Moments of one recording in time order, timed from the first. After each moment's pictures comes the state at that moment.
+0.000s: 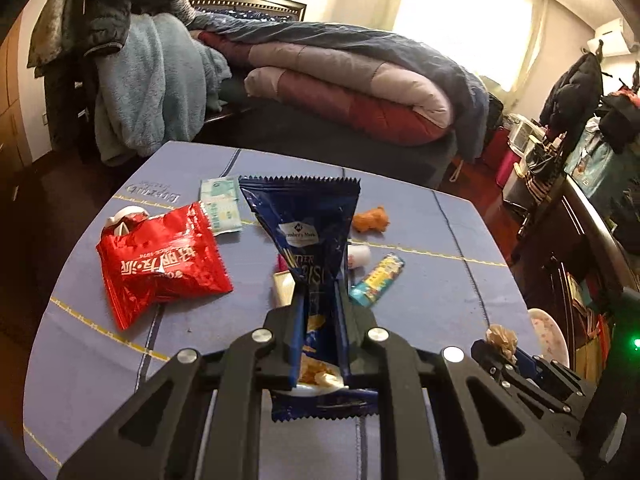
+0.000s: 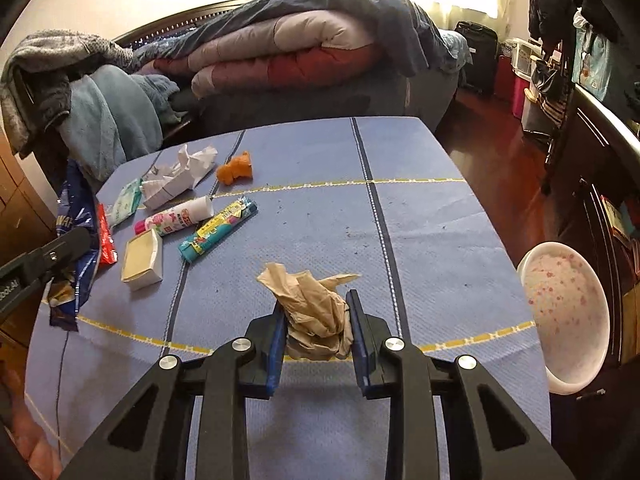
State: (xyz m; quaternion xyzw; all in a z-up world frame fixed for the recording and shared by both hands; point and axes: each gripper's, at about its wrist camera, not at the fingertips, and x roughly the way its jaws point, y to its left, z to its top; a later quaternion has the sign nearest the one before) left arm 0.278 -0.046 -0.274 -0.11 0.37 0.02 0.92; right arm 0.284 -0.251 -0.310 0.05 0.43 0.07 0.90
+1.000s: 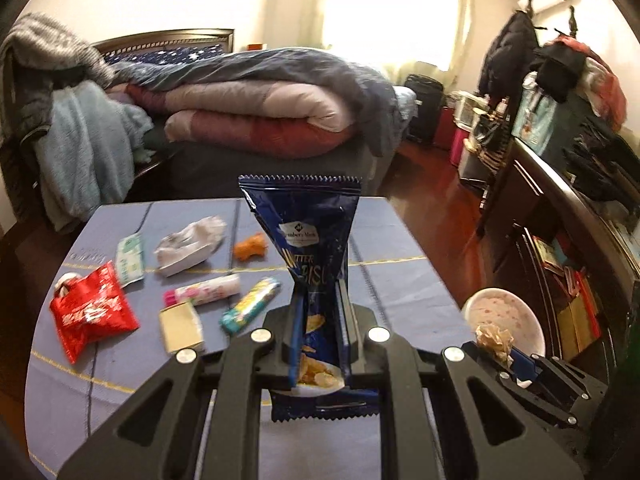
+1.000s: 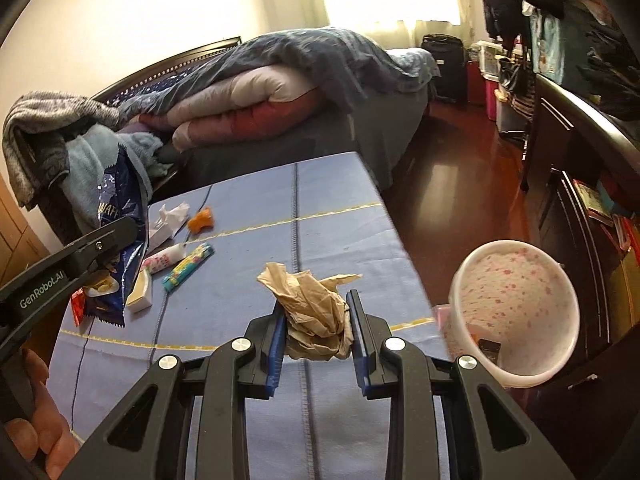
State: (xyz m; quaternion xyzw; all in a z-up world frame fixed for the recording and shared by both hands) left arm 0.277 -0.161 -0.233 -0.03 0.34 -0.07 0.94; right arm 0.245 -0.342 -0.278 0.10 0.37 0.04 0.92
